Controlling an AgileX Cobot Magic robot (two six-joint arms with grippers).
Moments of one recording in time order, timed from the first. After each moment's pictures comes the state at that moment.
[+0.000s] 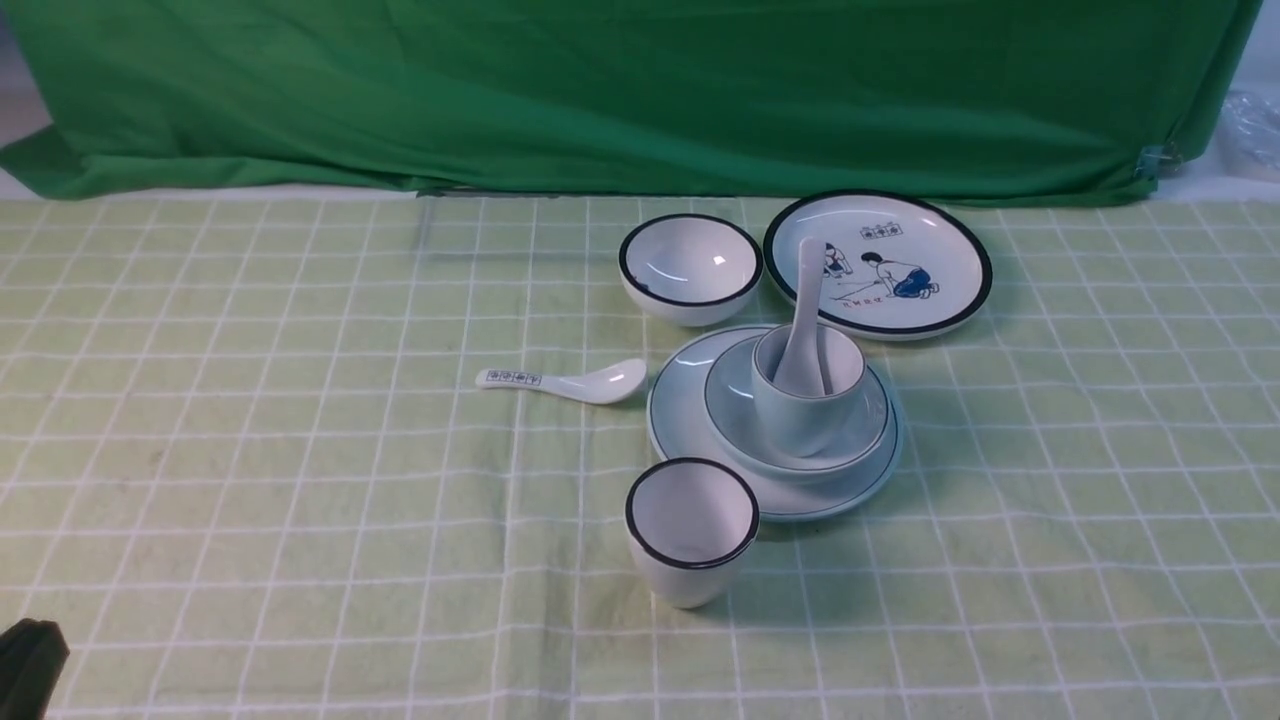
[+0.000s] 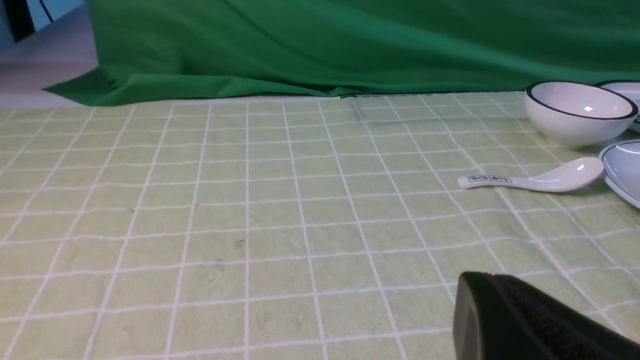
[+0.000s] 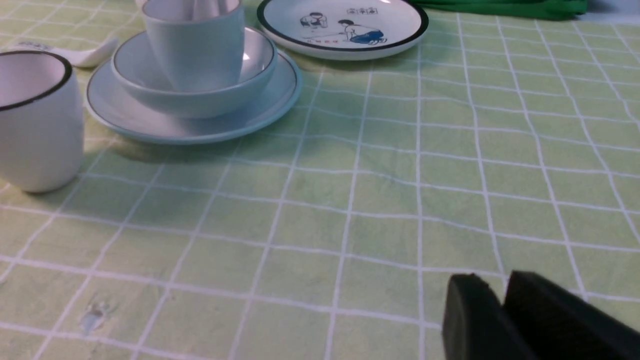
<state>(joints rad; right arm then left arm) 0.15 0.00 0.01 0.05 0.25 -0.07 -0.03 0.00 0.01 -0.18 0.24 0.17</state>
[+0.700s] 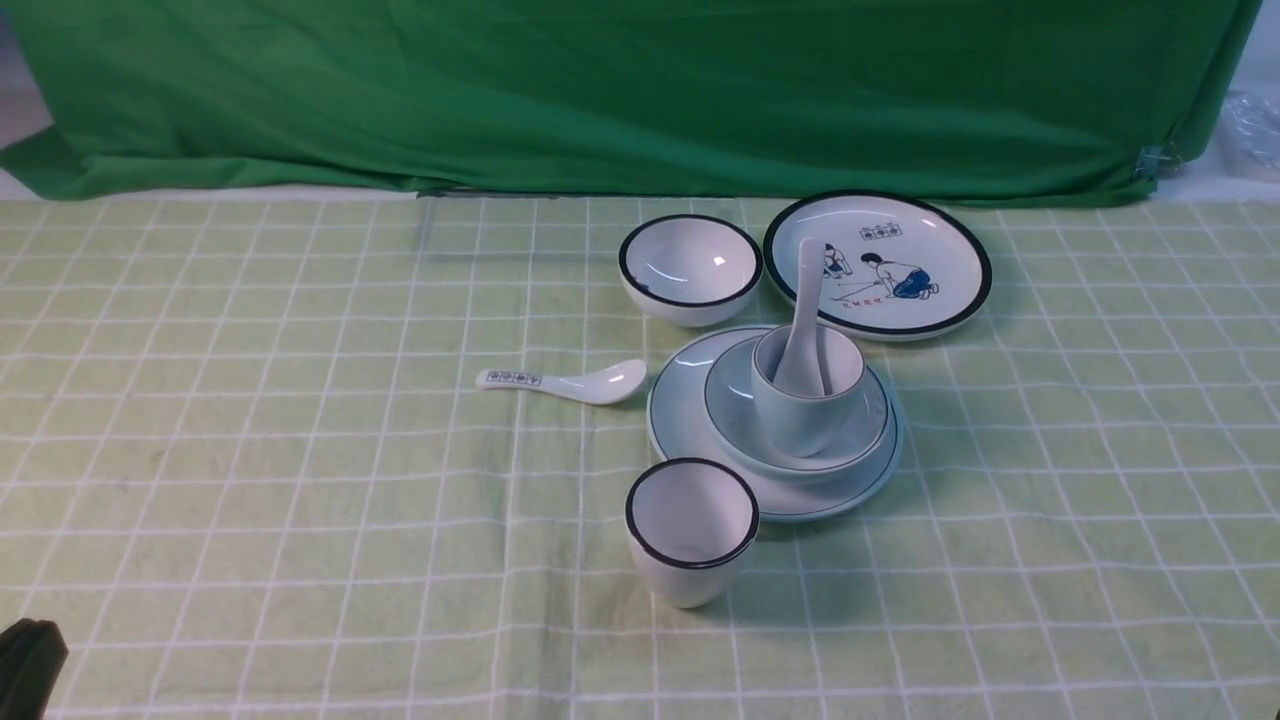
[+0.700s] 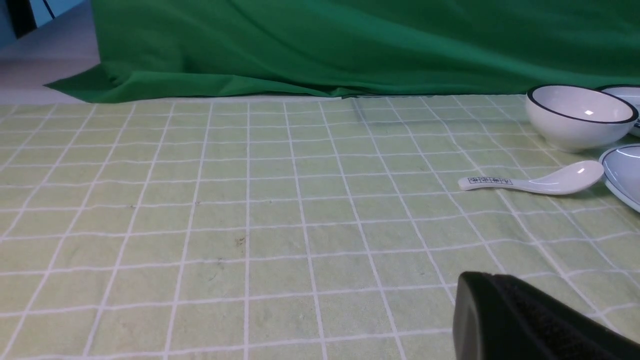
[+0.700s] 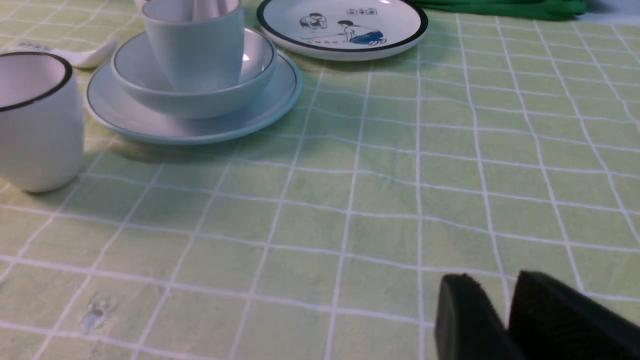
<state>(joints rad) 0.15 0.00 0.01 0.05 0.25 -0.07 -0.03 0.00 0.01 -0.18 0.24 0.16</state>
